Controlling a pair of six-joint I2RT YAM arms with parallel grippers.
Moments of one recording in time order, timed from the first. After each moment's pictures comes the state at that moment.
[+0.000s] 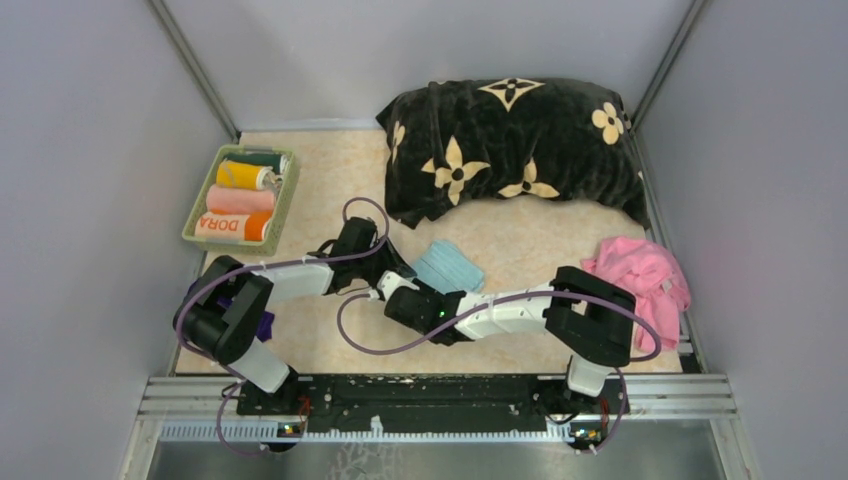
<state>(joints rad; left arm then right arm) -0.57 1.59 0.67 0.09 0.20 -1.02 1.25 1.70 0.93 -0.26 0.50 0.04</state>
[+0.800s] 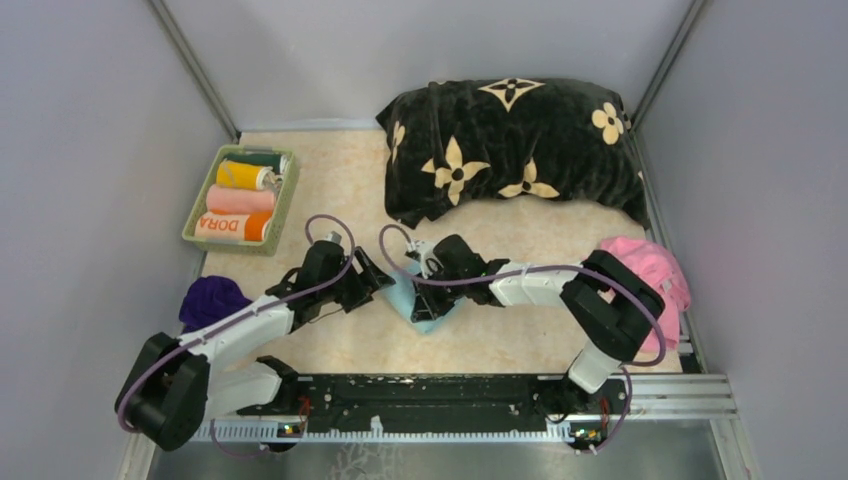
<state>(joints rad) -0.54 1.16 0.44 -0.04 0.11 -1.02 0.91 1.62 0.80 -0.01 -0.37 0.25</state>
